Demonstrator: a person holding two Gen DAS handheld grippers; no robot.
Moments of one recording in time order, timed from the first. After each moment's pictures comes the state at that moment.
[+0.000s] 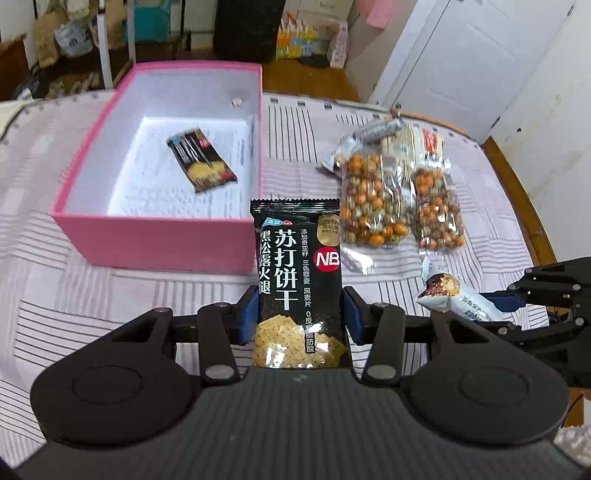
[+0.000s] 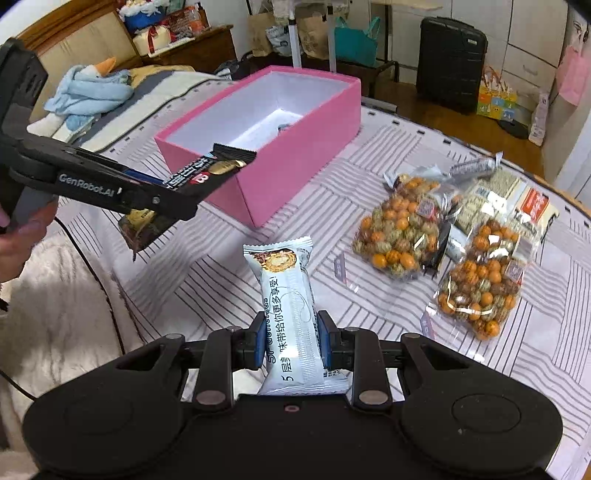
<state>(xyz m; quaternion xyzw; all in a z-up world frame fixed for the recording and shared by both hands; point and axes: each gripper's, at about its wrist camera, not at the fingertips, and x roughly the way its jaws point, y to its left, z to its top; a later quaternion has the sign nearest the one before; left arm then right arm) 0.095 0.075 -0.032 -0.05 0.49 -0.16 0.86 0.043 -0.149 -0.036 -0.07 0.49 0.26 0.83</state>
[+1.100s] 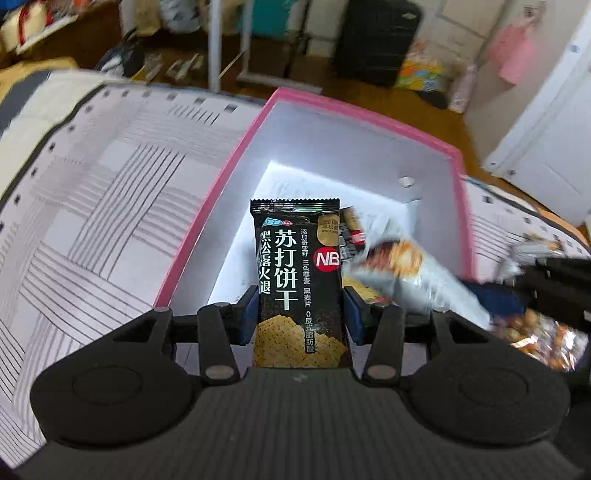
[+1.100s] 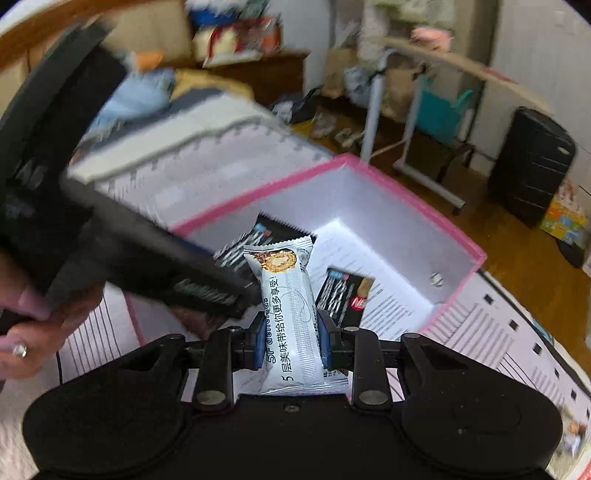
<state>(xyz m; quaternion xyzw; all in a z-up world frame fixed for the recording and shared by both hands) 0.278 0.169 -0.088 -0.11 0.50 0.02 0.86 0.247 0.032 -0.063 -0.18 0.41 0.36 0.82</state>
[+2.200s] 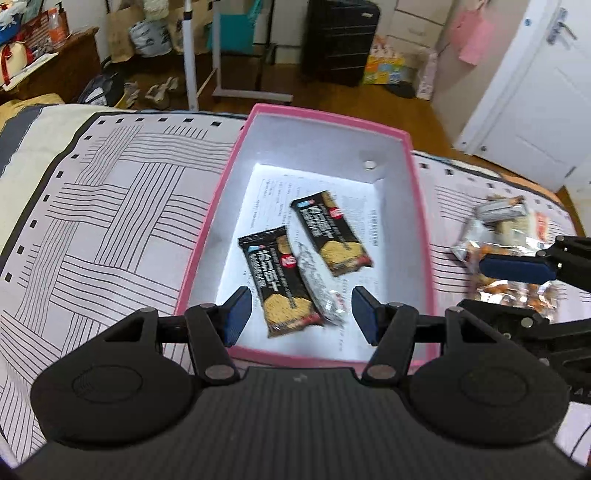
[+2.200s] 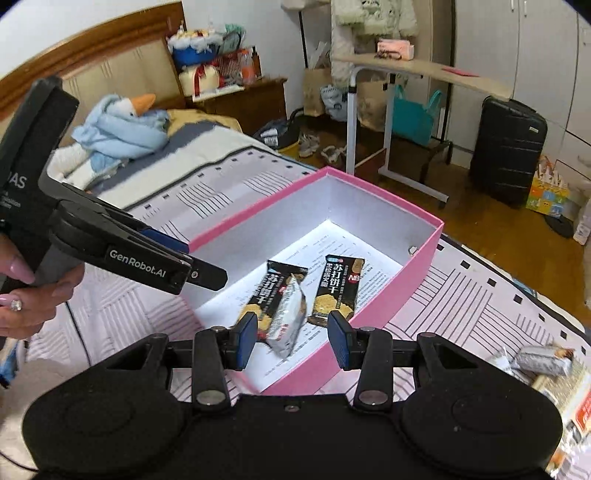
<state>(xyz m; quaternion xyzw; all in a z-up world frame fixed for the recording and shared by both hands) 0.207 0.167 -0.031 -0.06 0.48 -0.04 0.87 0.175 -0.035 -0.014 -0.09 0.39 0.34 0.85</state>
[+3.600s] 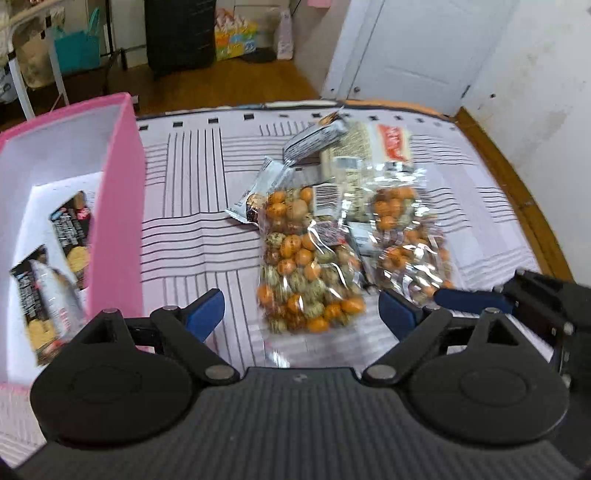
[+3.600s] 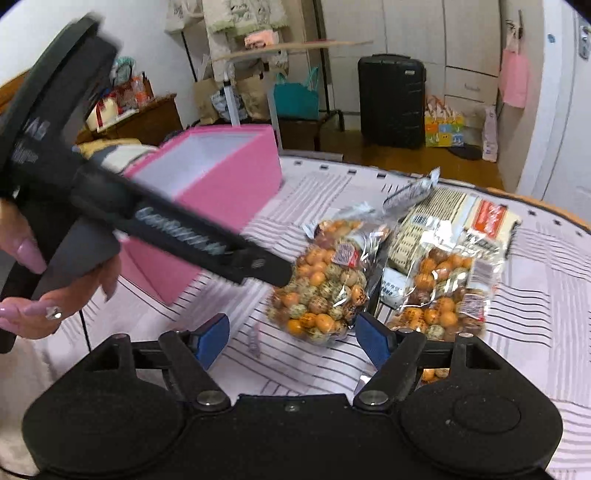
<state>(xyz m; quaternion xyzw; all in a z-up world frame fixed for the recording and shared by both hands) 0.213 -0.063 -0.091 0.01 0.49 -0.22 0.84 0.113 -0.196 -0.101 -0.01 0.40 0.20 0.89</state>
